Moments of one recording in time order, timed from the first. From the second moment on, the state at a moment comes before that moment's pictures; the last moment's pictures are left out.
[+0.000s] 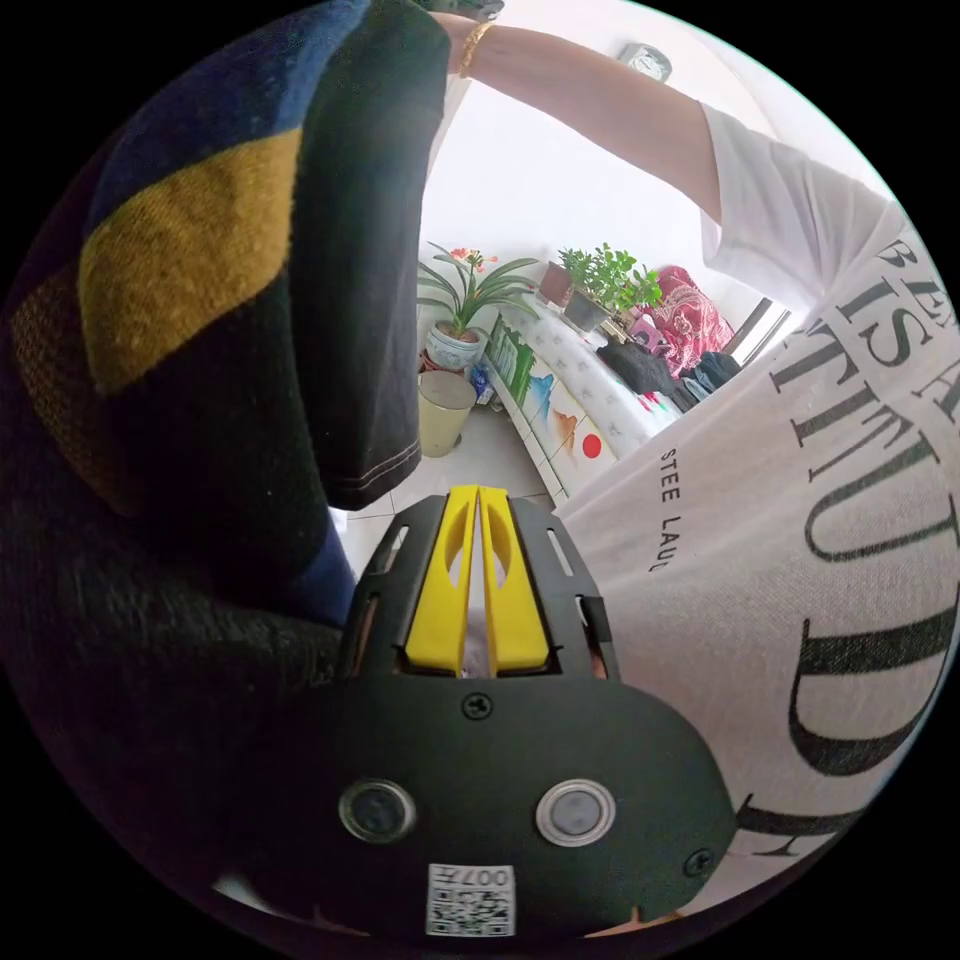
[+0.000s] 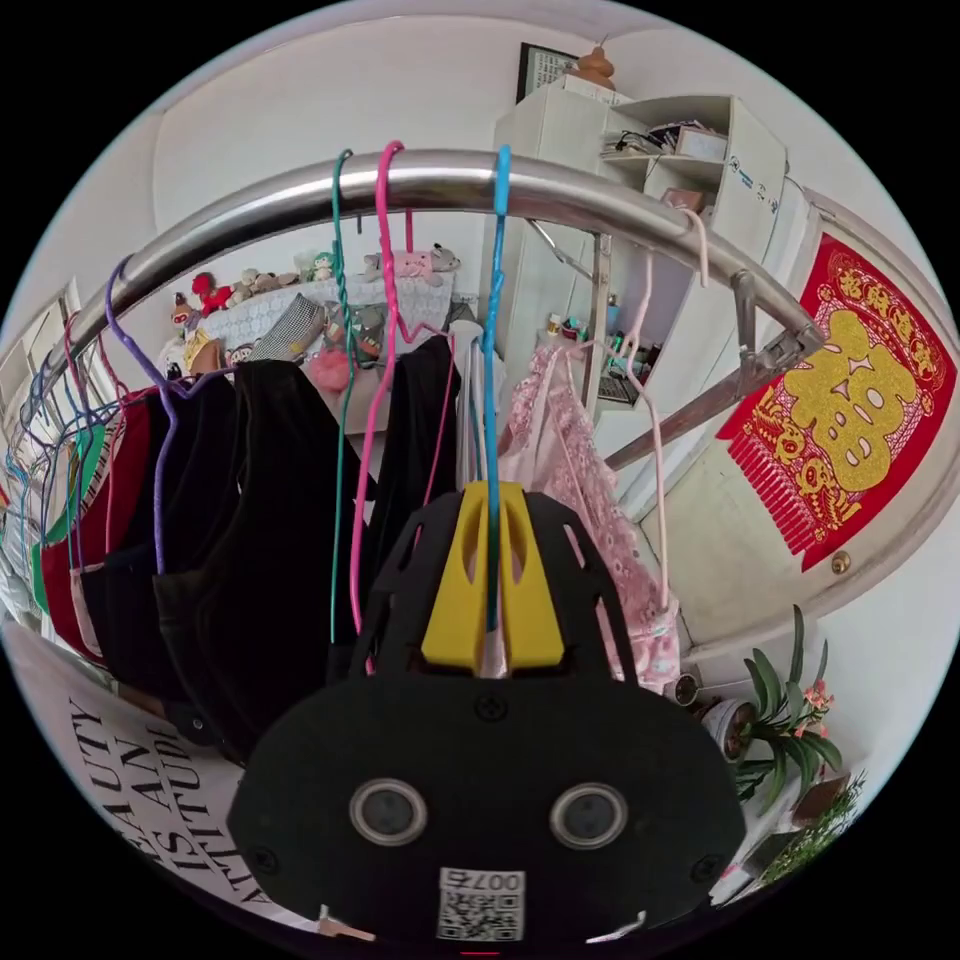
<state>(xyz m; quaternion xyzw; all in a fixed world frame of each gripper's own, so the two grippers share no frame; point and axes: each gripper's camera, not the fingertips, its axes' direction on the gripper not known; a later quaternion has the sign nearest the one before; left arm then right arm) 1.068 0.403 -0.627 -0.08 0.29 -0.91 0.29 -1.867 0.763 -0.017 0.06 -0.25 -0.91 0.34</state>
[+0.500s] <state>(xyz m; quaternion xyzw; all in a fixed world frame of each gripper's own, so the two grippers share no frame) 1.041 0.407 -0.623 -0.08 0.29 -0.91 0.30 -1.903 0.822 -0.081 0.04 -0.19 -0.91 0.35</state>
